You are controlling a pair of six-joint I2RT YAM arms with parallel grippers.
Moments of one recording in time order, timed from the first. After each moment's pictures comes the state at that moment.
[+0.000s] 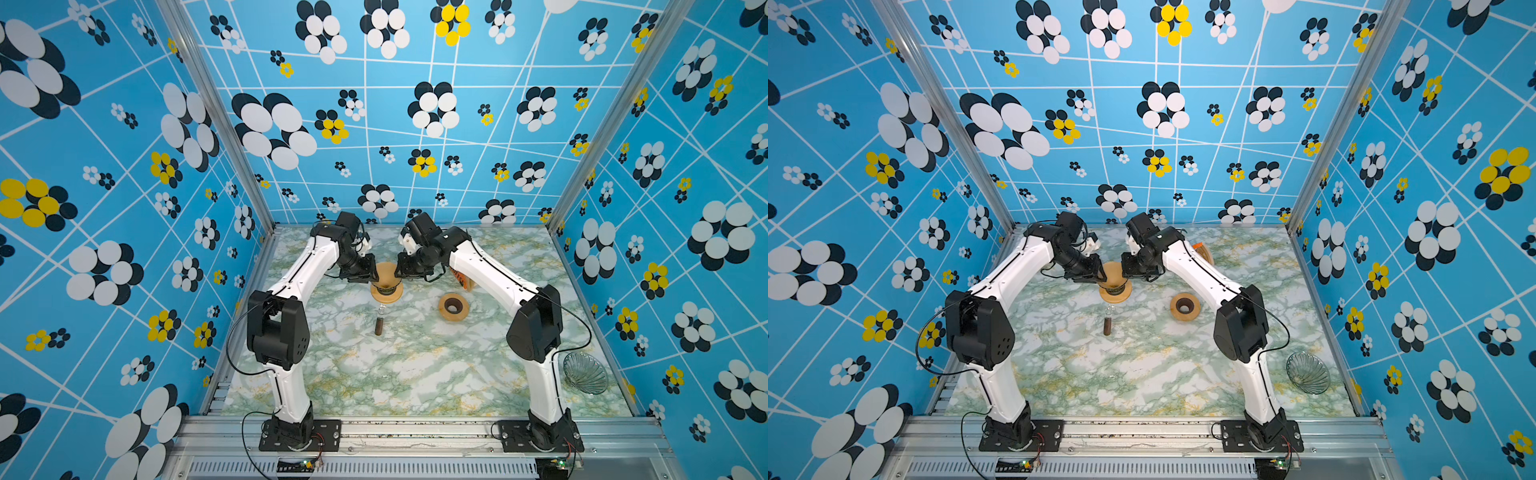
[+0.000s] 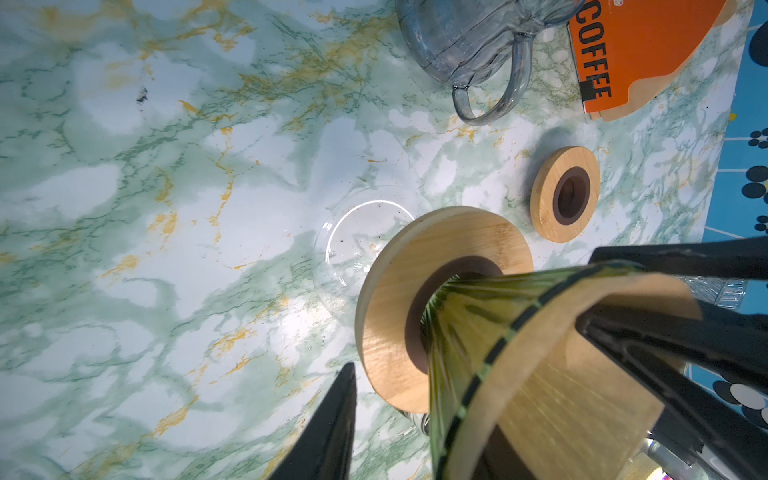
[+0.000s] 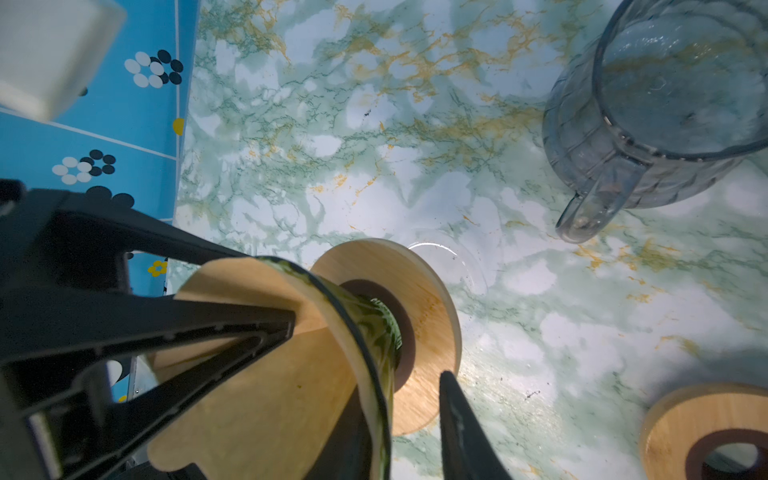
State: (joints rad) left arm -0.26 1.88 1.72 -1.13 0.41 -0.20; right arm 0.66 2.11 2.05 -0.98 -0.24 0.43
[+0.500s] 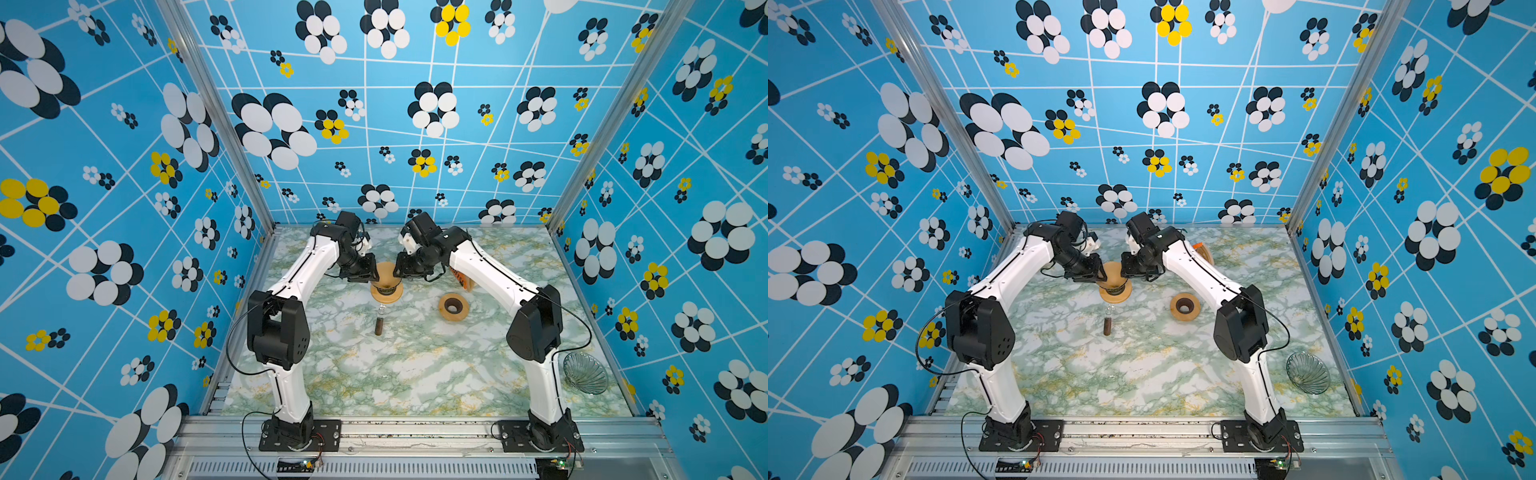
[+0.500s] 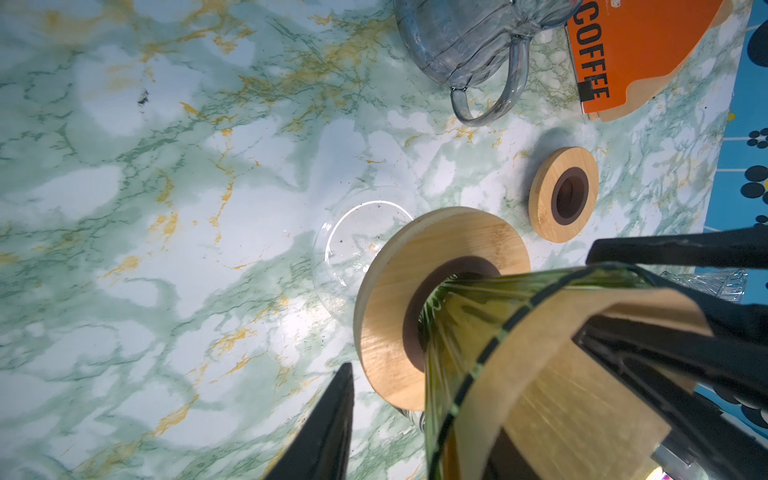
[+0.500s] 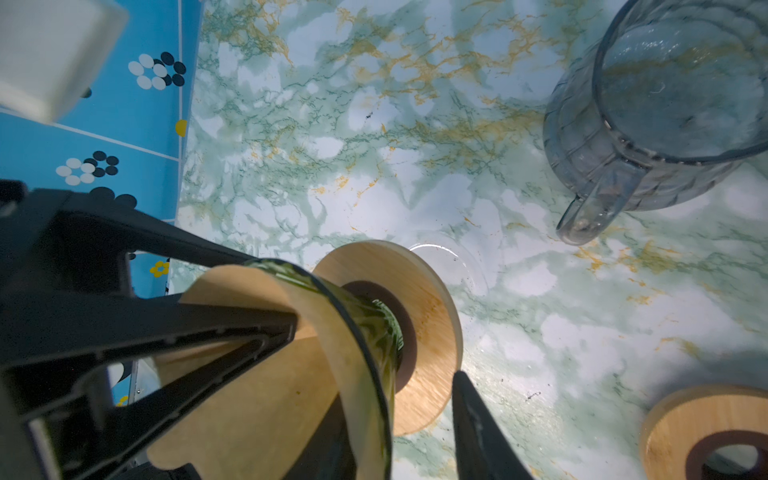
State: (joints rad) left arm -0.27 1.88 1.74 -1.14 0.41 -0.20; right arm 0.66 2.11 2.06 -0.97 -0.25 0.43
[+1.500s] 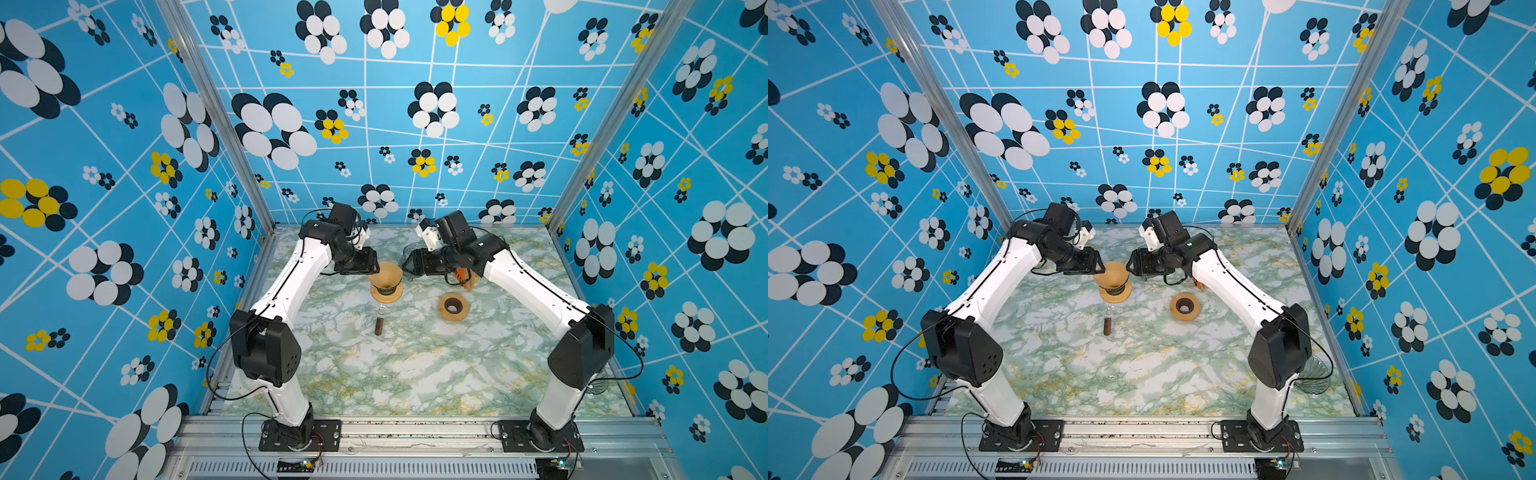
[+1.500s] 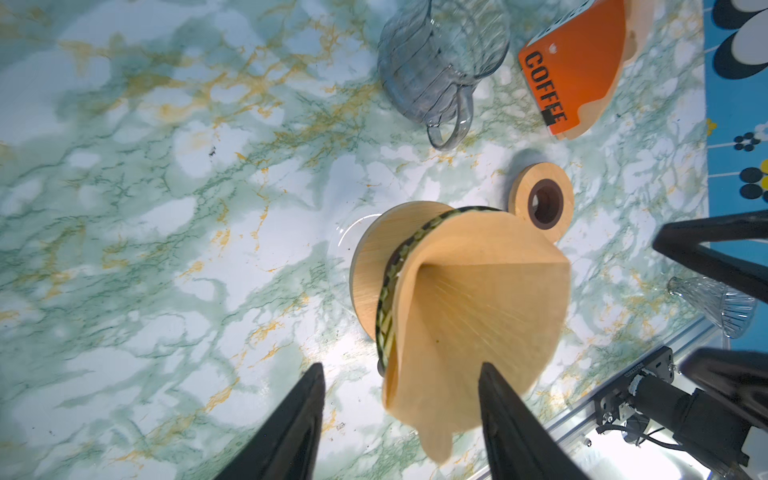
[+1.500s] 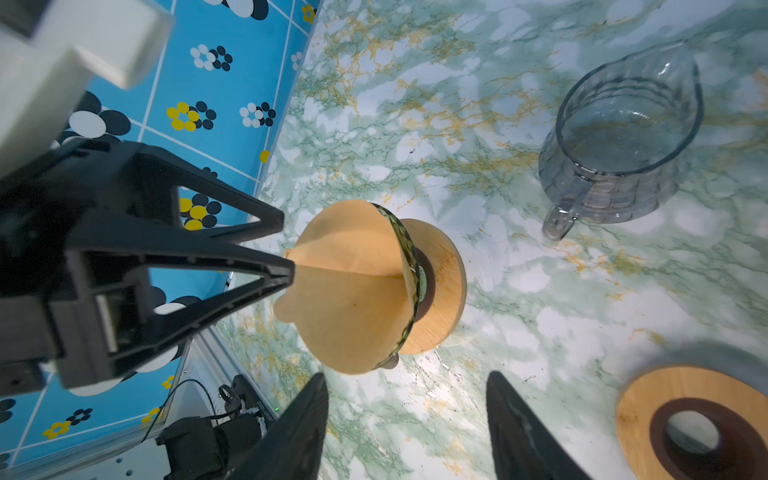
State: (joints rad) left arm -0.29 1.69 1.73 -1.12 0.34 -0.17; right arm 0.61 1.75 1.69 -0.75 -0.30 0.39
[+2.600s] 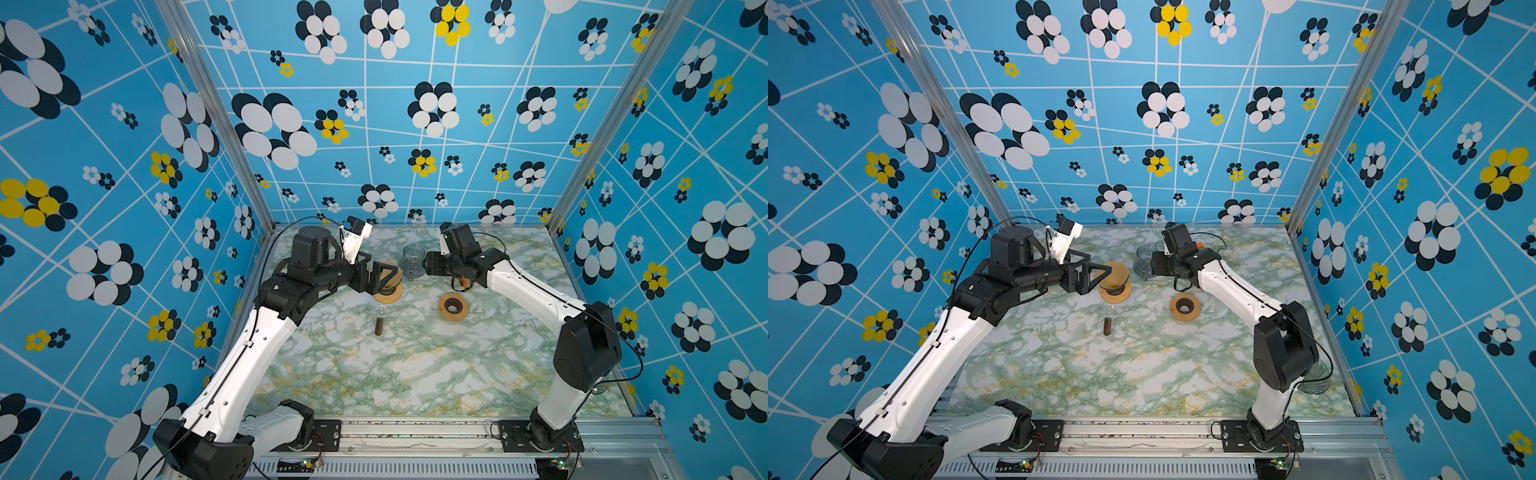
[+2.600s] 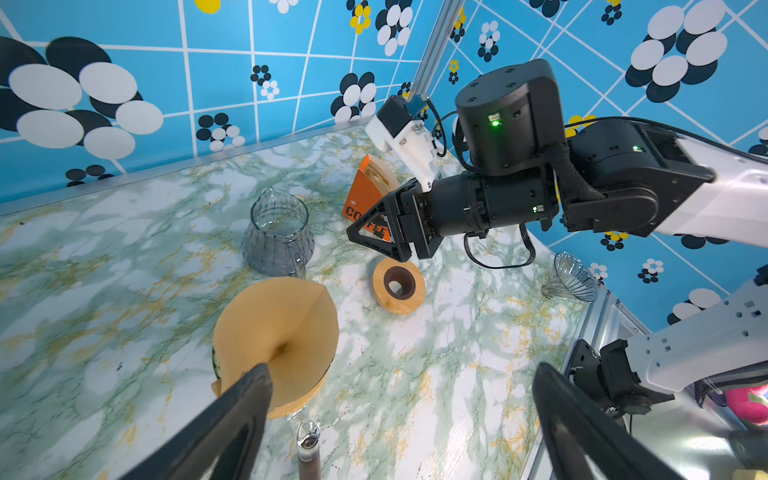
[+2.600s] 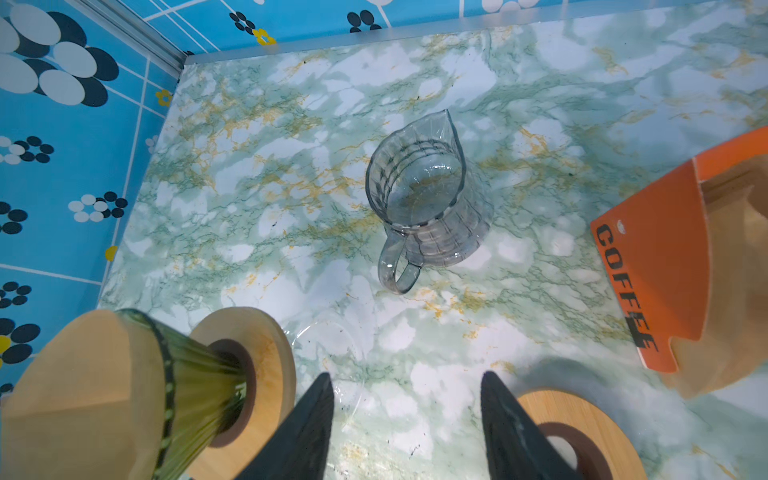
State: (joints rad) left arm -0.36 1.16 1.30 -0.58 0.54 -0.14; right arm 0.55 1.81 1.53 -0.50 0.00 0.44
